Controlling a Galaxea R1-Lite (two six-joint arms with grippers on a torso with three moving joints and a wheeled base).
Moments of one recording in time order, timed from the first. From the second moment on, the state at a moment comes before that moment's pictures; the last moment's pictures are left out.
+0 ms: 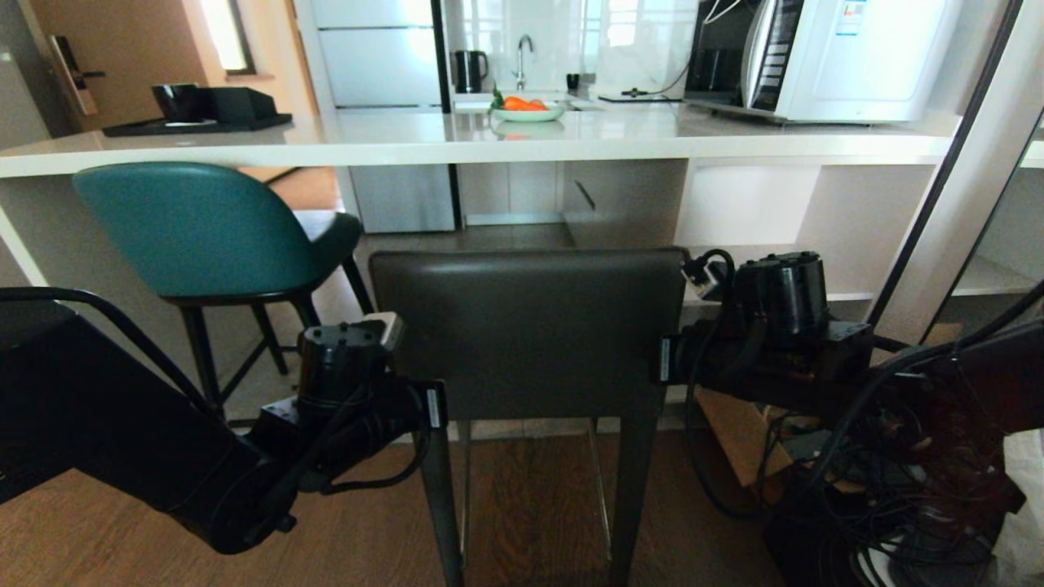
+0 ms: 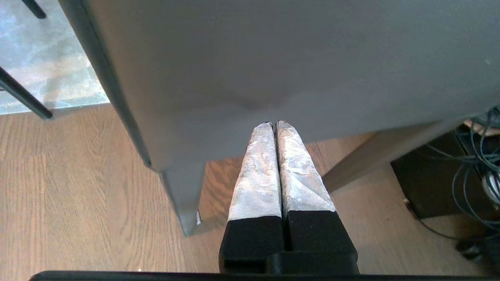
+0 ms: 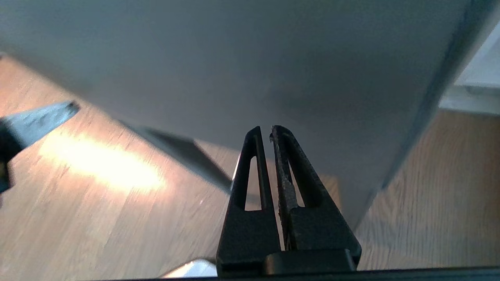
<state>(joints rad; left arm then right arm) -0.46 1.96 -0.70 -0.88 0.07 -0.29 0.43 1.88 -0.96 -0.54 0.12 0.25</state>
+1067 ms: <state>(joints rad) -0.44 1.95 -0.70 -0.84 0.06 -0.30 0.40 1.96 -0.97 -0.50 0.08 0.24</state>
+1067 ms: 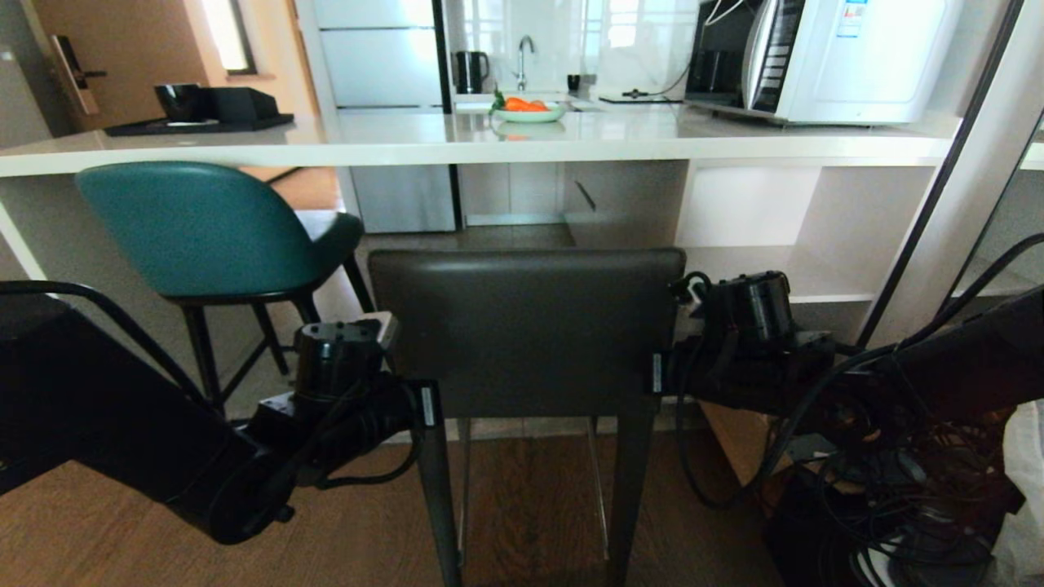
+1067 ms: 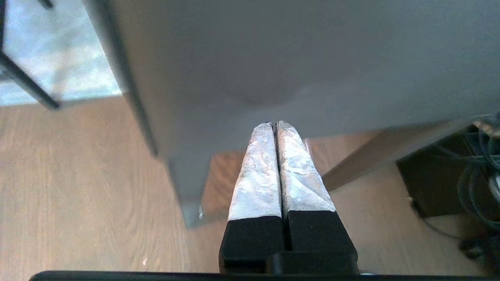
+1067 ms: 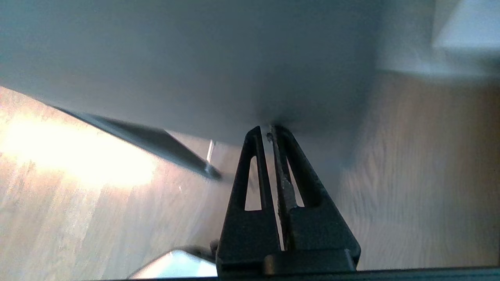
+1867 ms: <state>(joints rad) -0.40 2.11 -0.56 -0.90 -0.02 -0.23 0.34 2.15 -0.74 -0.73 0.23 0.25</state>
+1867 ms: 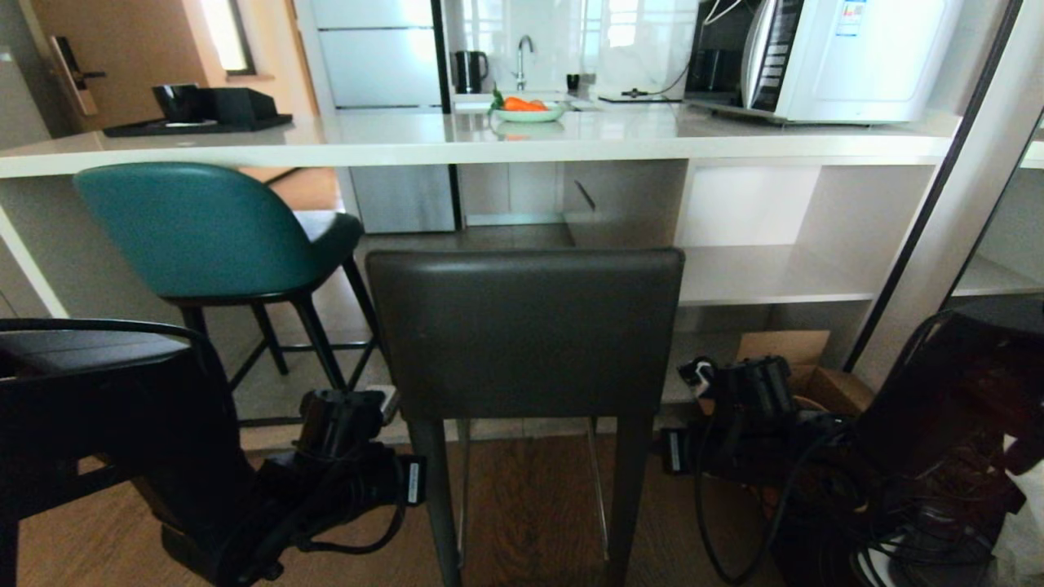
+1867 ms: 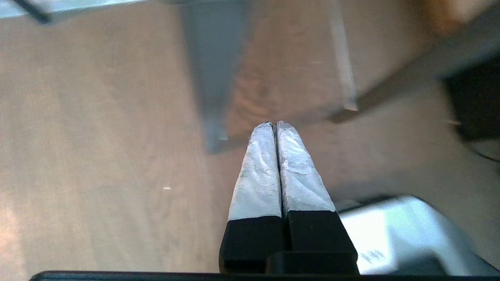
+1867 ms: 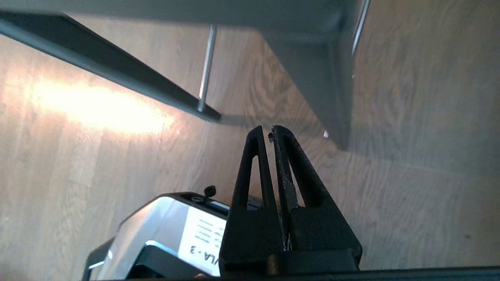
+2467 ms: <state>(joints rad) -0.39 2.33 -0.73 -0.91 0.09 -0.21 0.33 2.30 -0.85 -0.77 0.23 0.31</state>
